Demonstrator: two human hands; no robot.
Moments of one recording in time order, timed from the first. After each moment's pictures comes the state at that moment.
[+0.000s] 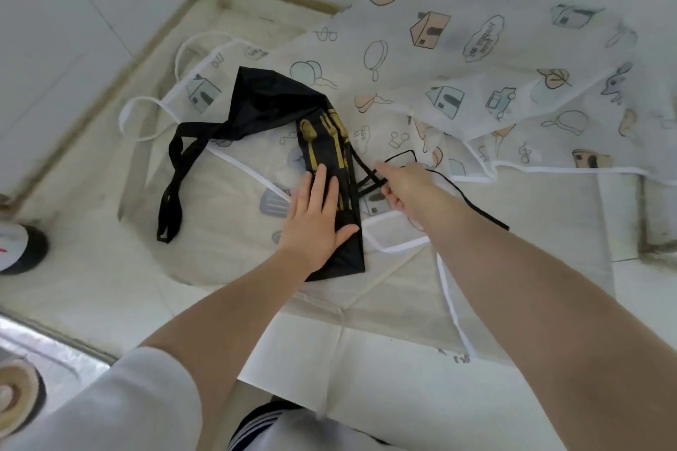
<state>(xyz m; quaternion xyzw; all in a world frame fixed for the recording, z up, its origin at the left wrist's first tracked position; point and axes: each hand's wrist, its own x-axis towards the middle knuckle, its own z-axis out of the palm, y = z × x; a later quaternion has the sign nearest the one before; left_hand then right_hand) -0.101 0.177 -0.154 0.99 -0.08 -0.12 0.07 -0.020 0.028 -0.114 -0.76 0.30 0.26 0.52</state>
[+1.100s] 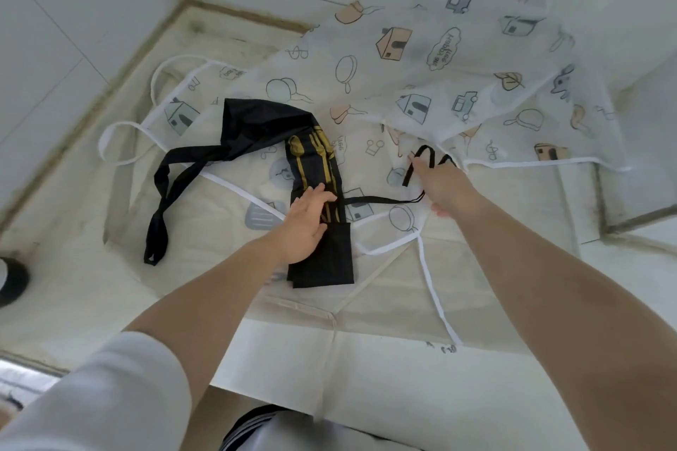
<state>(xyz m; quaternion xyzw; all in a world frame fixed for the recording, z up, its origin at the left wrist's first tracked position) -0.078 0.189 -0.153 0.91 -0.14 -0.22 0.31 -0.030 -0.042 -0.085 -0.88 0.28 0.23 0.30</state>
